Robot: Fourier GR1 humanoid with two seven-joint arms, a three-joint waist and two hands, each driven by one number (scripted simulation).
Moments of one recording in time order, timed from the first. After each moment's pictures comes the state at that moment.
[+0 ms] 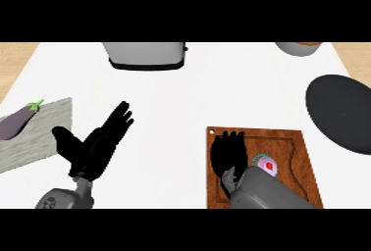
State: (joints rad) left arm -0.10 0.23 -0.24 -1.54 0.35 0.07 0.20; right arm -0.51 -0.20 0.81 -1.39 0.68 0.70 1.06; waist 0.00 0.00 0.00
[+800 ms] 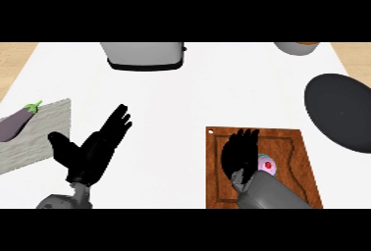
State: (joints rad) left arm -0.06 0.22 -0.23 -1.58 0.34 0.06 0.20; right arm -0.44 -0.22 0.76 -1.40 0.90 0.83 1.04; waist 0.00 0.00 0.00
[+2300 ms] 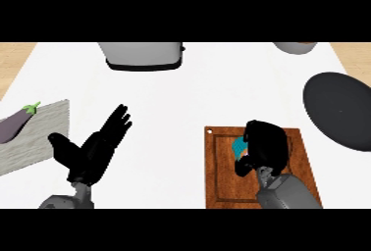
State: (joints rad) left arm -0.05 0.17 -0.19 -1.56 0.30 0.02 0.20; right arm -0.26 -0.15 0.44 -1.54 1.14 0.22 0.89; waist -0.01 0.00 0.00
